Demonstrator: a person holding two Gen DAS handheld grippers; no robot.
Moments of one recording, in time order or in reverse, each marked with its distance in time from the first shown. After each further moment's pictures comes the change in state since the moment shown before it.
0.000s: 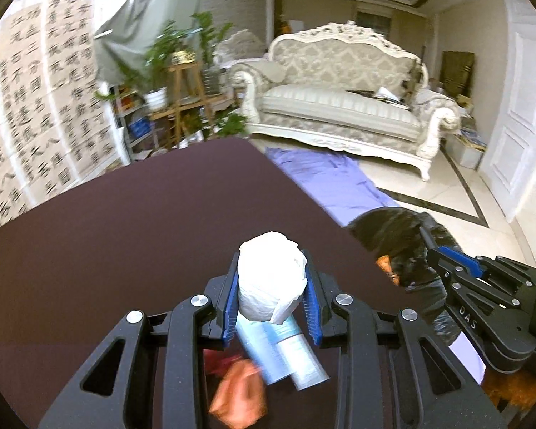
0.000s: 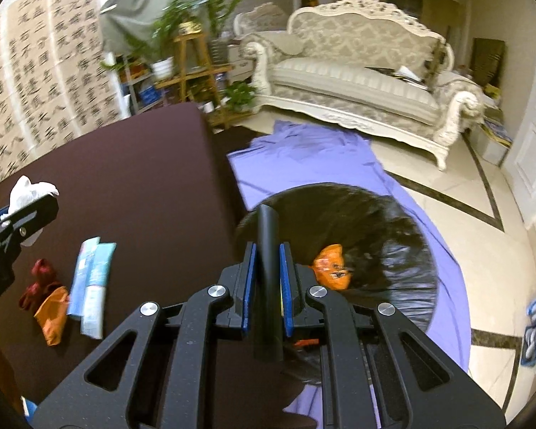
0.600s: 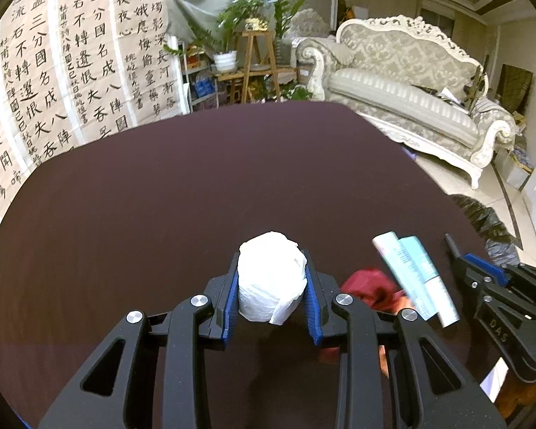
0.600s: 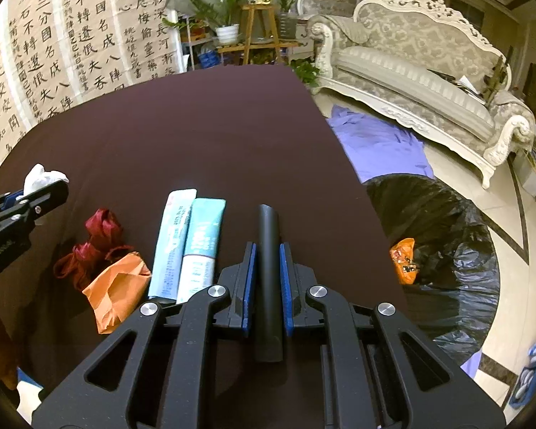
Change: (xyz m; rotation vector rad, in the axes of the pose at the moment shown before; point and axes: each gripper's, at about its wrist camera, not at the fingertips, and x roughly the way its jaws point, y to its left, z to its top) left arm -0.016 0.108 -0.051 -0.172 0.085 0.182; right arm 0.011 0.106 -0.021 -0.187 0.088 0.164
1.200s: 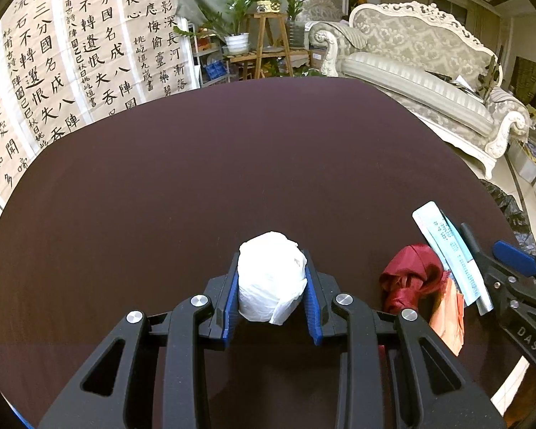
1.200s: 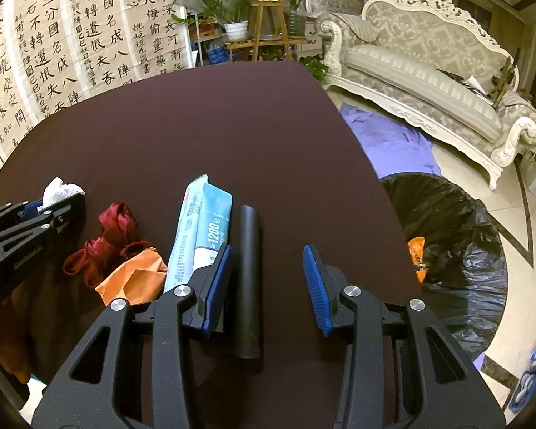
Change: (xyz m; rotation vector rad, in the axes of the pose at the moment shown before) left arm 0.029 0.021 -0.005 -0.012 0.082 0.057; right arm 0.009 0.018 -0.003 -0.035 0.030 0.031
